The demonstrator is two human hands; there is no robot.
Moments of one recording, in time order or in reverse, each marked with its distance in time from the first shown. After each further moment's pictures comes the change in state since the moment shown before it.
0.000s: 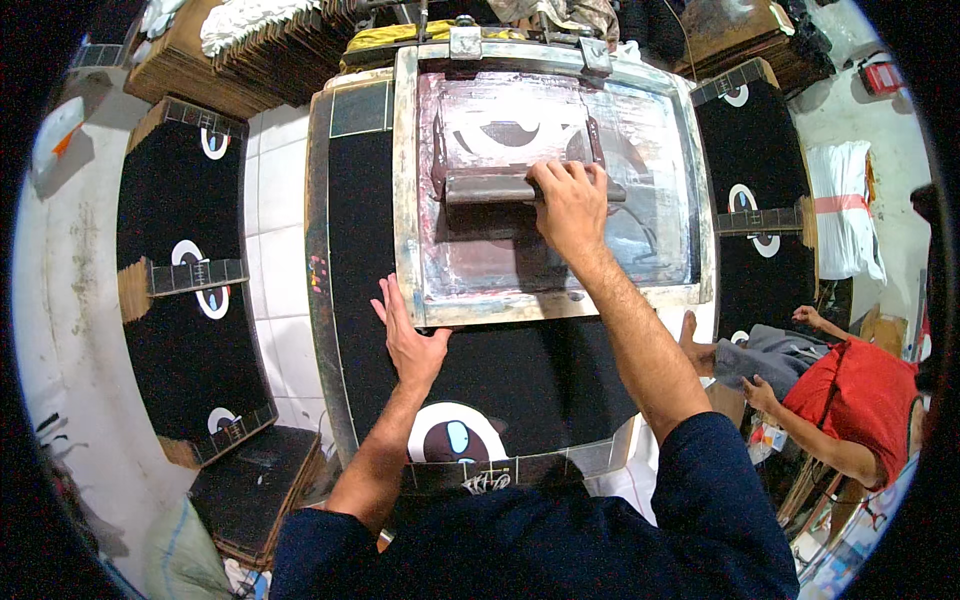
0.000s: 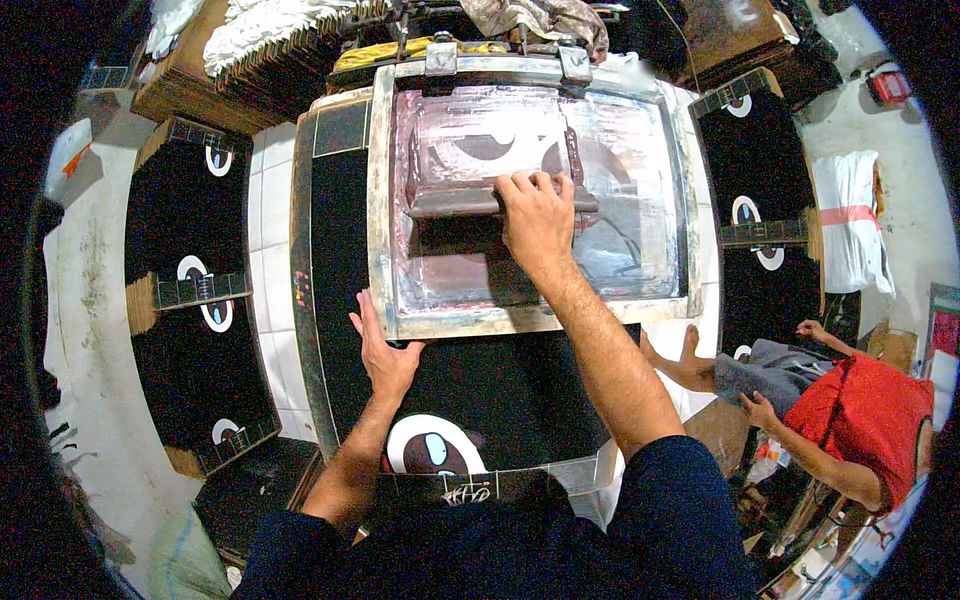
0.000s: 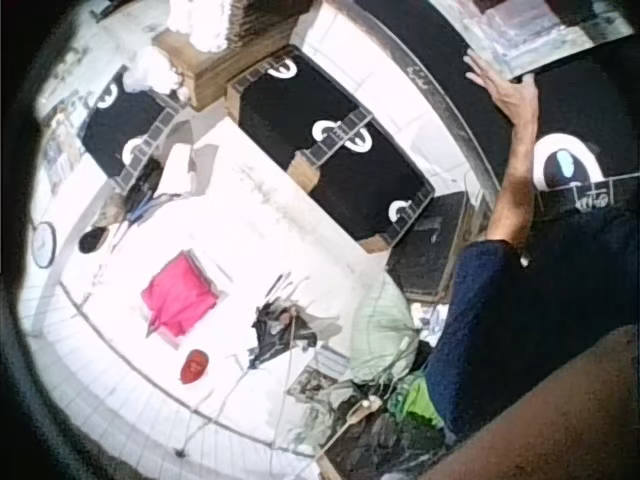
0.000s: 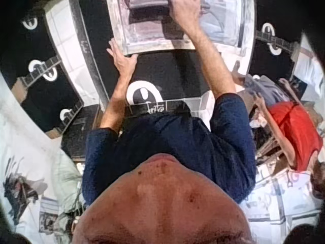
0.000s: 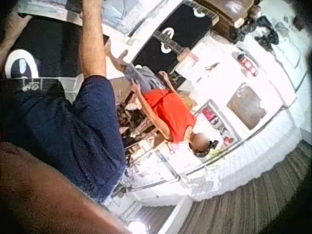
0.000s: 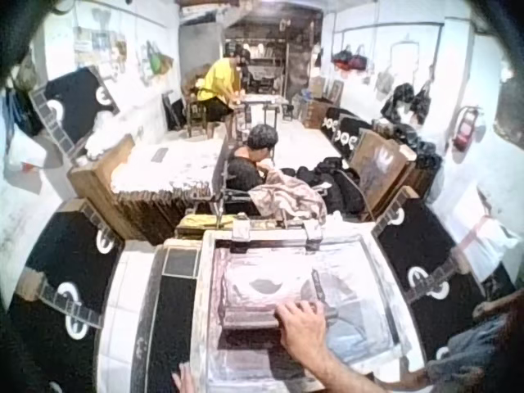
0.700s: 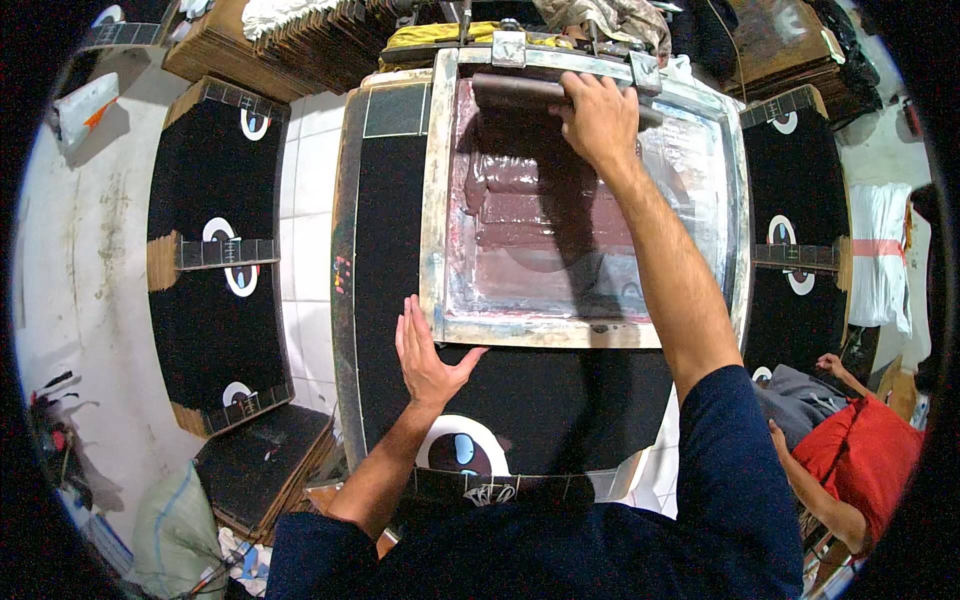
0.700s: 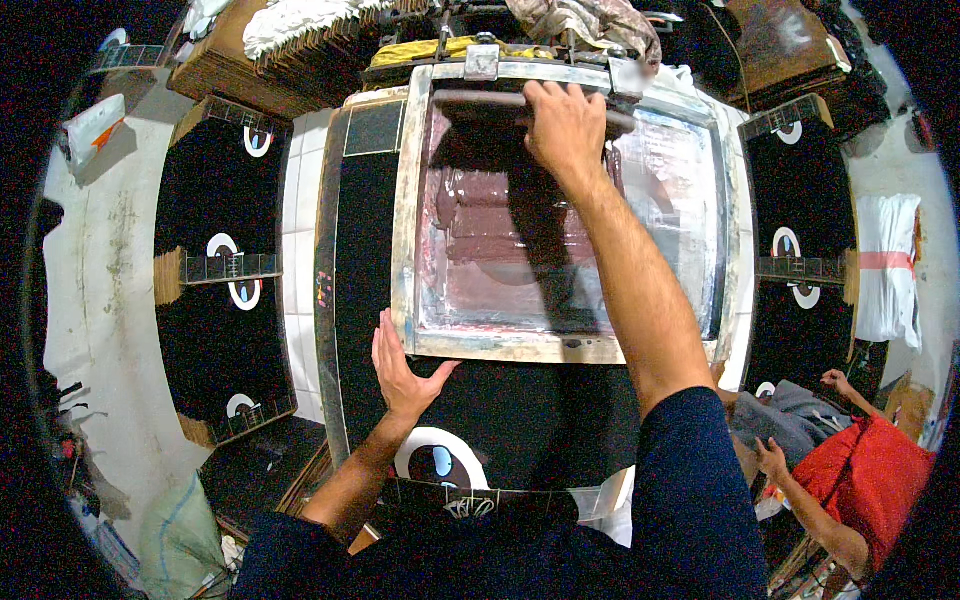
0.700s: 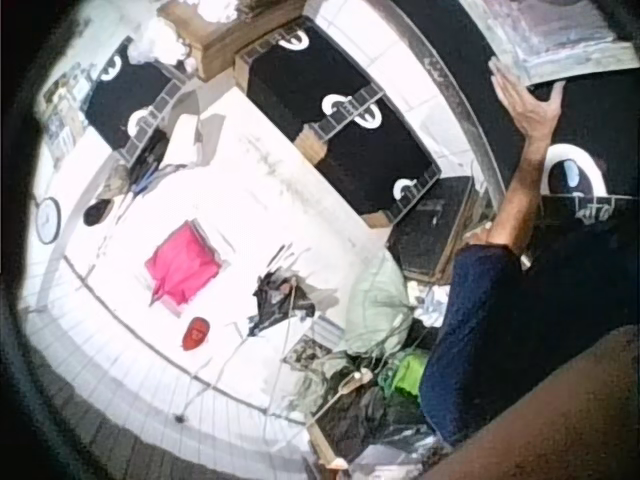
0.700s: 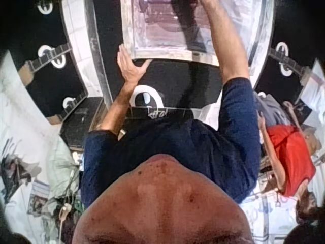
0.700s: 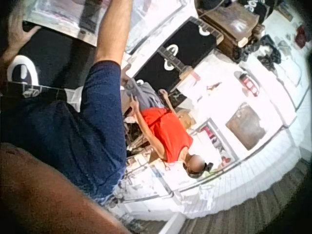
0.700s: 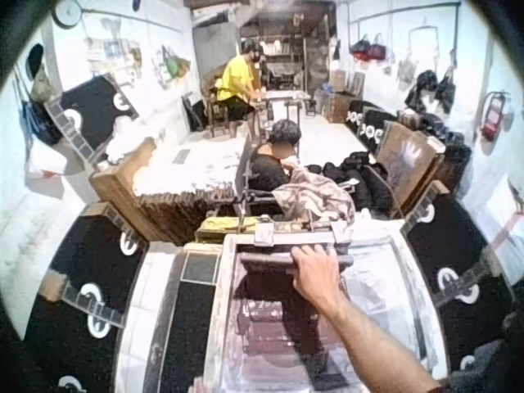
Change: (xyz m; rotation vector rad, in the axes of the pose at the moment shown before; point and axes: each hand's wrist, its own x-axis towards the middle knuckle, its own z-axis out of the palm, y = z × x) left_hand -0.010 0.006 -0.006 0.215 0.025 0.121; right_hand 0.143 0.044 0.032 -0.072 0.003 -0.017
